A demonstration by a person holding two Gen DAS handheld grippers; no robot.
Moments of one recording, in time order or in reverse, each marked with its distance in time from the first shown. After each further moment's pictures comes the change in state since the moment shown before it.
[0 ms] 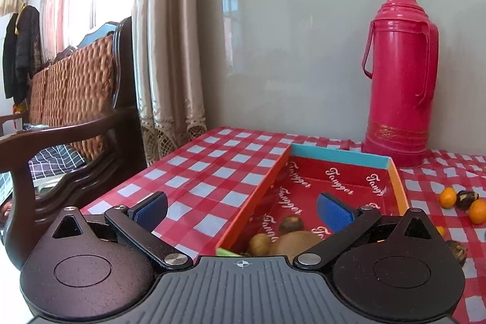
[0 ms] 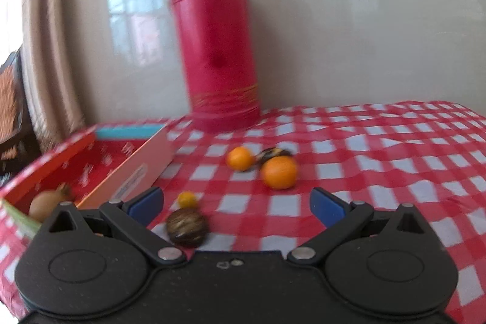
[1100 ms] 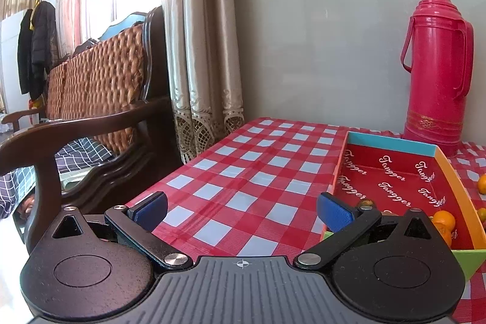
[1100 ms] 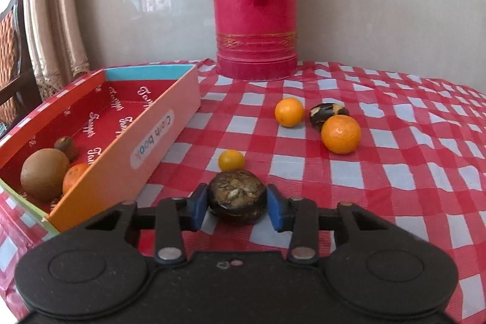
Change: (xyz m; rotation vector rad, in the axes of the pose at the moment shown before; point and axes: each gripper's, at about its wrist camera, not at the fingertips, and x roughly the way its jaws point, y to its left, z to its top) left arm 0.012 0.071 -0.013 -0.004 0.015 0.059; right arm 0.046 0.042 -0.006 -0.052 0.191 -0.005
